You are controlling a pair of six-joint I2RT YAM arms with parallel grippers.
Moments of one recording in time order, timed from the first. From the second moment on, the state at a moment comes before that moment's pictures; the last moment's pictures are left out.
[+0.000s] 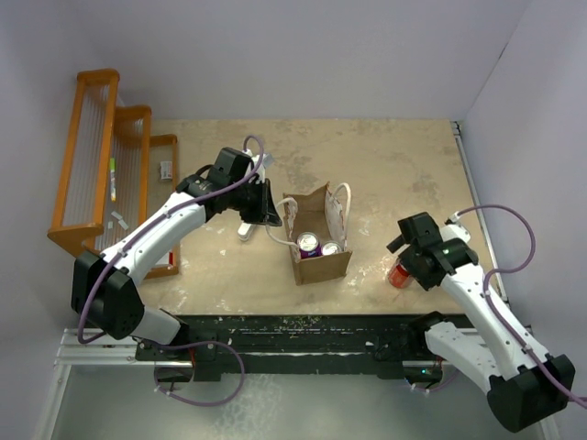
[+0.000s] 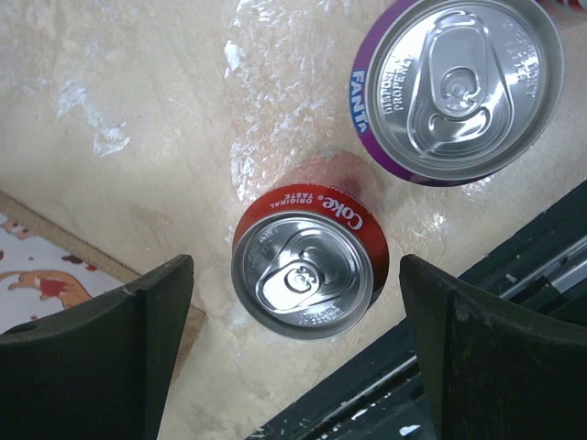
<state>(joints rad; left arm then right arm) -0.52 1.45 1.24 -0.66 0.42 -0.52 0.35 0.89 0.76 -1.06 0.48 1.21</state>
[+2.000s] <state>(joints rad) -0.52 1.42 1.16 -0.66 0.39 -0.57 0.65 1.35 1.28 -0.53 -0.28 0.23</state>
